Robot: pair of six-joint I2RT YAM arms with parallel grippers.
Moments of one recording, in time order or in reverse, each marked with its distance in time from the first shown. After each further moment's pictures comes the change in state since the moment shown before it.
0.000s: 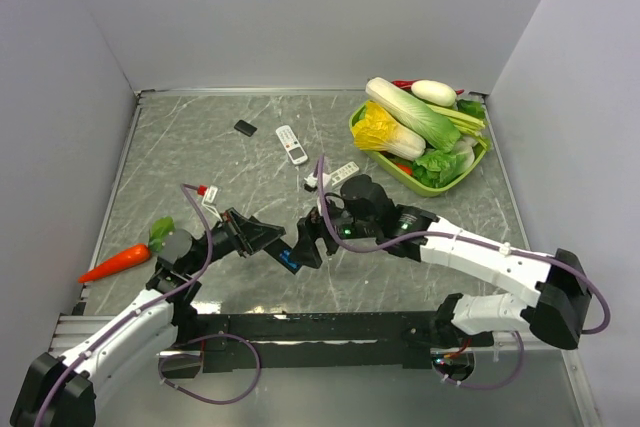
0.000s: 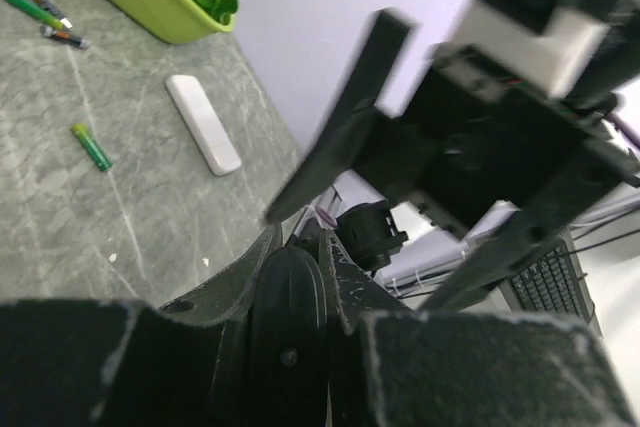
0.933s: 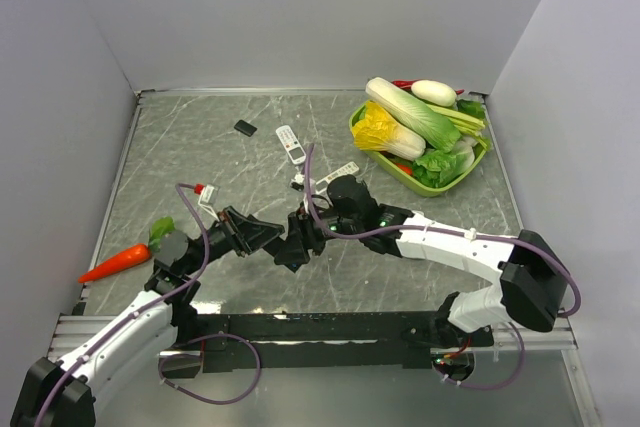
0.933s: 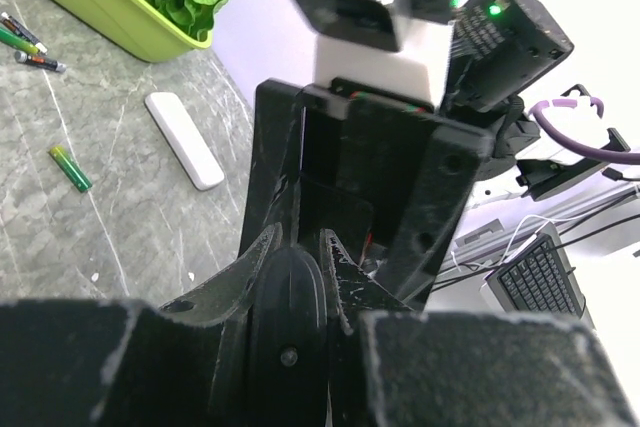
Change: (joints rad) left arm 0.000 -0.028 0.008 0.033 0.006 -0.015; right arm -0.023 0.166 -0.046 0.258 -0.209 0.241
